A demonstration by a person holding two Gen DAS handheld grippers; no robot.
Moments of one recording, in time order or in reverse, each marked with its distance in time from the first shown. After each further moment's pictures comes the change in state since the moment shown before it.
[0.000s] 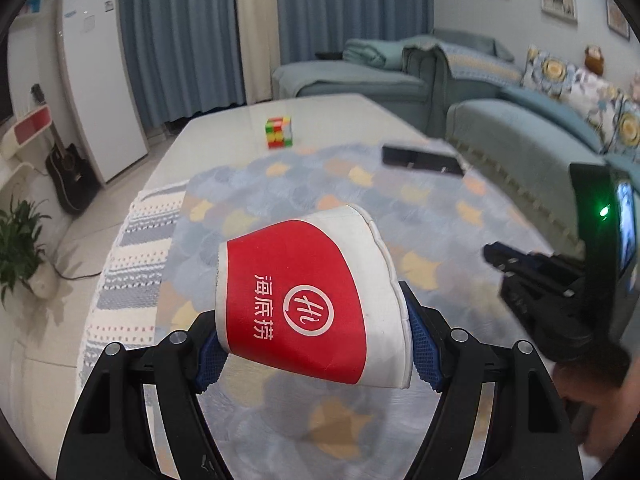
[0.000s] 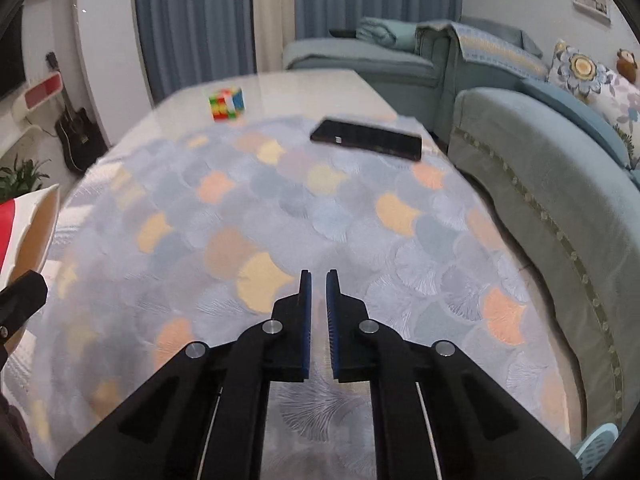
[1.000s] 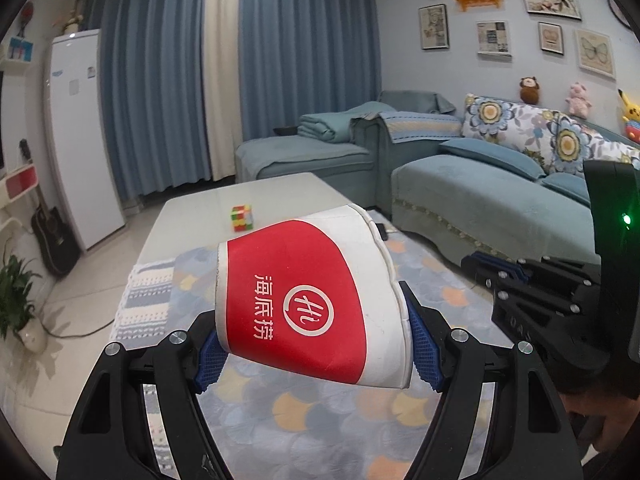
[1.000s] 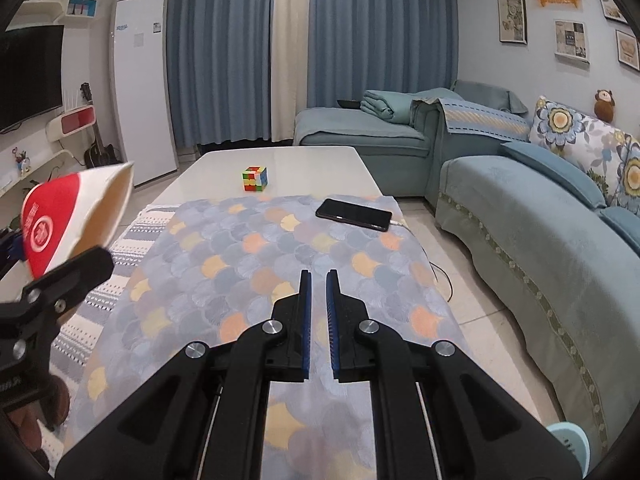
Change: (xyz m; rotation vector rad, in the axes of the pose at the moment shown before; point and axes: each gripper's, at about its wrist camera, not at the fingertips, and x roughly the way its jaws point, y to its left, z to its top) left arm -0.143 -0.041 -0.014 0.101 -0.260 -0.123; right arm -0.184 -0.014 -0.019 -0.029 -0.215 0.023
